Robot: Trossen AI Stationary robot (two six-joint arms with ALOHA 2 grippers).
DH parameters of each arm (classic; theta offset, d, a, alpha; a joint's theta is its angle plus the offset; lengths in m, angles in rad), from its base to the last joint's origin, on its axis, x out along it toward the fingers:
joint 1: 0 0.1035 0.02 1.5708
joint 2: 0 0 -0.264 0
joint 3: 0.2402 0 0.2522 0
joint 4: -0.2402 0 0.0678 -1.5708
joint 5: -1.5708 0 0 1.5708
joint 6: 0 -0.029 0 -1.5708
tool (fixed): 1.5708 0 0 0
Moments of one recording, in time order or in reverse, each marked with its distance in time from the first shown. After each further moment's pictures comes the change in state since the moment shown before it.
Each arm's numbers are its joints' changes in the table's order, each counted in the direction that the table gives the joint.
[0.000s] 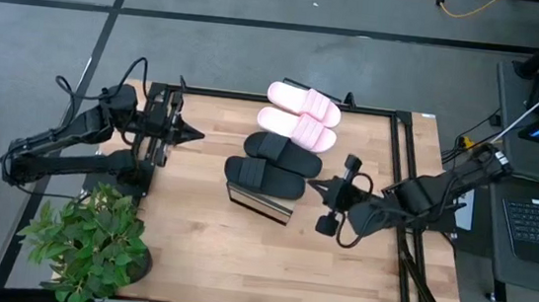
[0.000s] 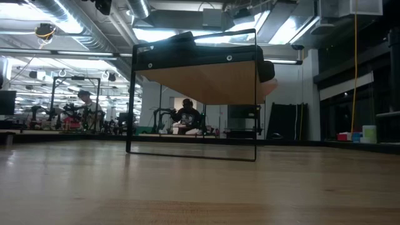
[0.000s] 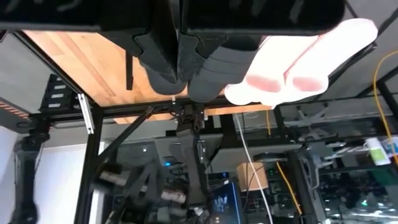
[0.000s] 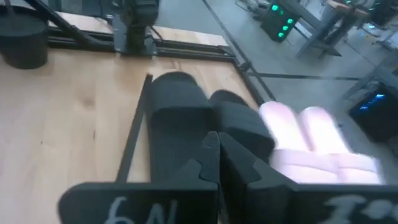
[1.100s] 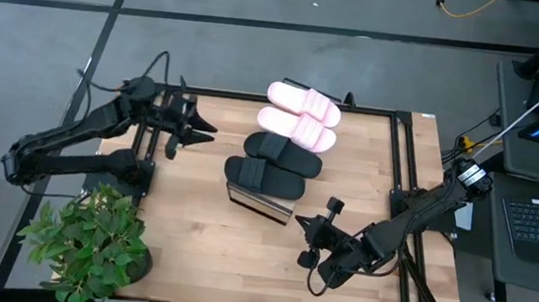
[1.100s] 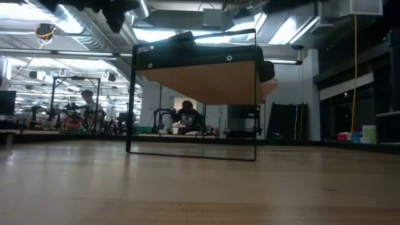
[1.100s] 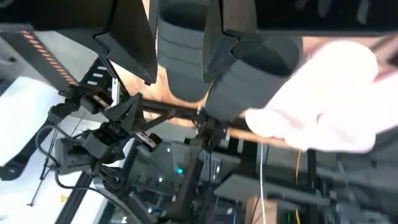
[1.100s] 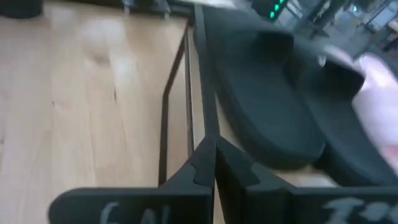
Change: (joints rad) left arm 0.109 -0.157 0.000 0.082 -0.176 0.284; right arm 0.158 -0.255 -0.183 0.131 -0.123 -0.345
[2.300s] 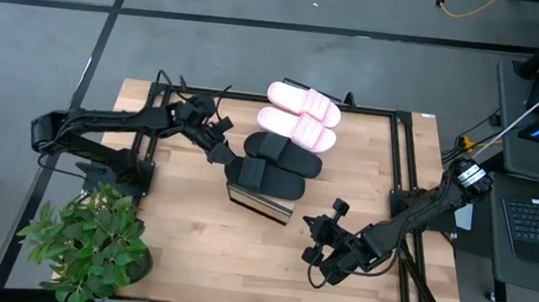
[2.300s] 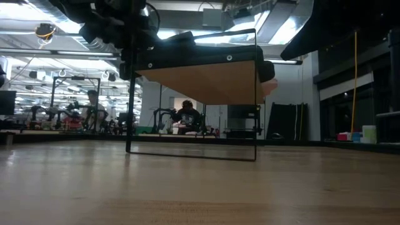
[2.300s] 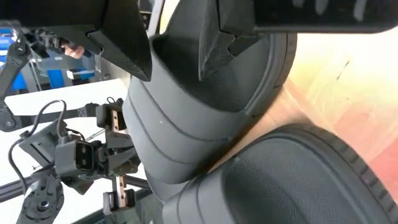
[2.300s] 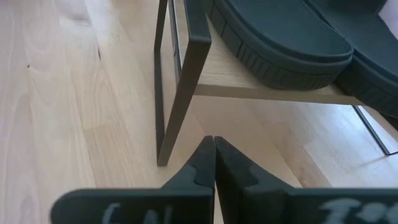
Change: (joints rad) left arm -0.137 -0.462 0.000 0.086 -0.066 0.542; right arm 0.001 0.000 -0.136 -0.014 0.061 -0.220
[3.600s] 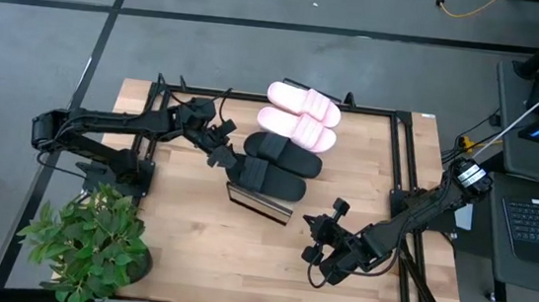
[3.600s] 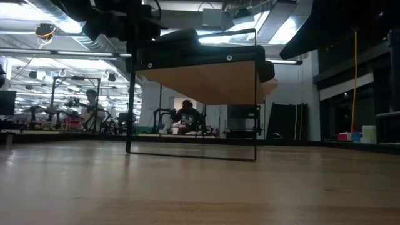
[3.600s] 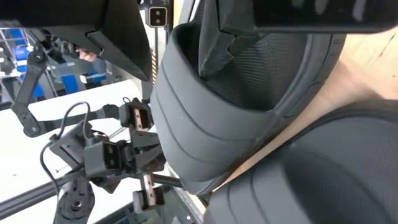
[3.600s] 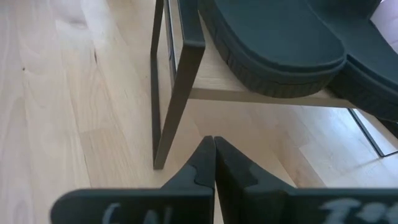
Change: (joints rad) left arm -0.064 -0.004 0.000 0.118 0.006 0.051; right arm 0.000 0.000 0.000 -0.003 -0.018 0.001
